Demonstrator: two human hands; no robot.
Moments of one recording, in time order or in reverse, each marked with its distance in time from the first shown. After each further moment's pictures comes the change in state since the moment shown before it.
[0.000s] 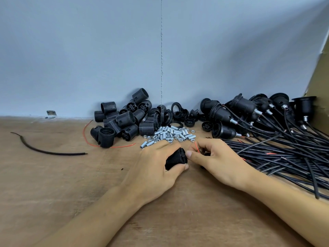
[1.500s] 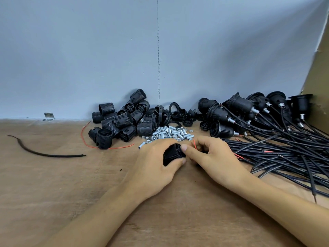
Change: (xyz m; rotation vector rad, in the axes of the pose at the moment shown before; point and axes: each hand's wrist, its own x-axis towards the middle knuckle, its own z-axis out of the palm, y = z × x) left_hand 0.005 -0.005 0.007 -0.127 0.034 -0.096; right_hand -0.001 0.002 0.010 0.044 0.178 0.044
